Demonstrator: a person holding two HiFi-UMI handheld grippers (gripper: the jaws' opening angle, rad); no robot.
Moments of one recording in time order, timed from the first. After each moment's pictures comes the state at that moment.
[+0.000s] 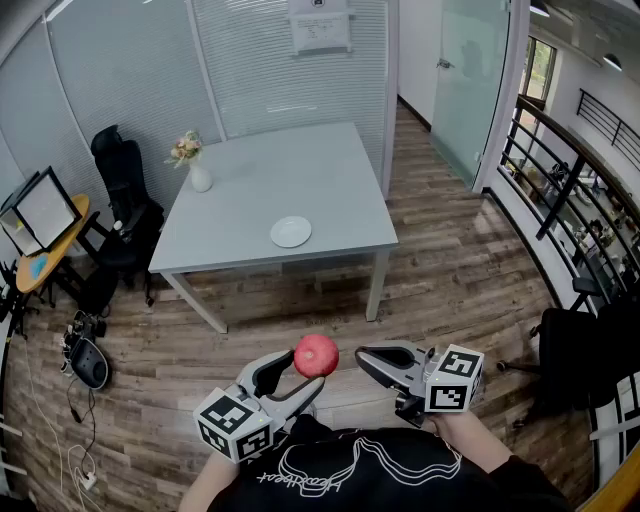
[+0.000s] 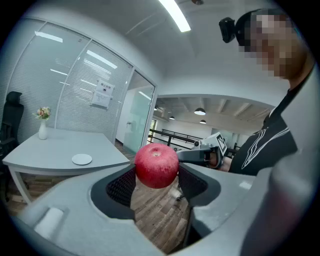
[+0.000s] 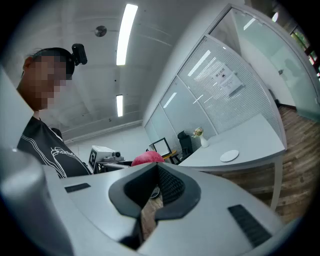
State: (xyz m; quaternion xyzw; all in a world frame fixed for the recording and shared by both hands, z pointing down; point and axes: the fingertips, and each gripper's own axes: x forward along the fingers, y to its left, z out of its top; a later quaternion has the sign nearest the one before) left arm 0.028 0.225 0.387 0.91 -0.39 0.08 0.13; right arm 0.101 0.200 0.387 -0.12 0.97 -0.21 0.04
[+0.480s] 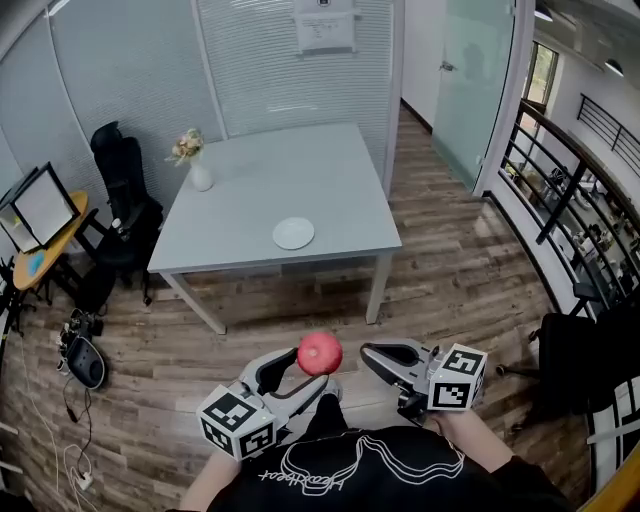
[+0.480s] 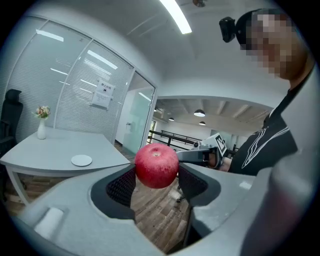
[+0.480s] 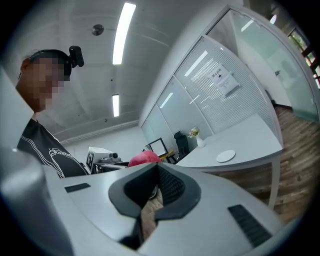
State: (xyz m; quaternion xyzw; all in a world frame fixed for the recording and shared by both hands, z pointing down) left arm 0.020 0.206 0.392 0.91 -0.39 0.07 0.13; right arm 0.096 0.177 0.395 -0.14 0.97 -0.22 0.03
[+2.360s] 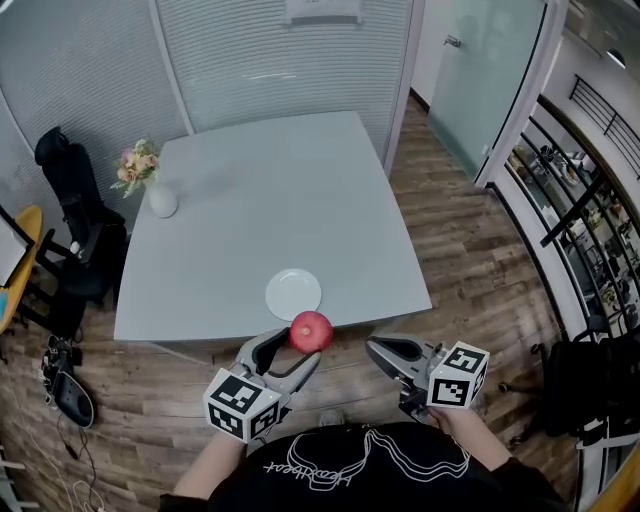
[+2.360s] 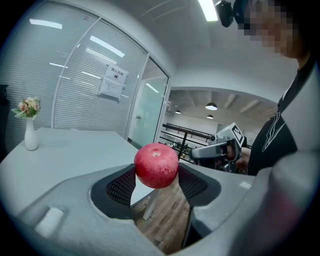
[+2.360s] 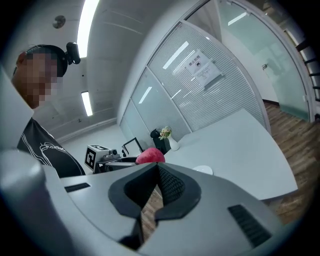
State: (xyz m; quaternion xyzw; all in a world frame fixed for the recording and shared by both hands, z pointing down) left arm -0.088 -0.169 0.436 0.90 -0.39 0.11 0.15; right arm 0.012 -0.168 0.433 -0.22 0.94 -0.27 -0.01
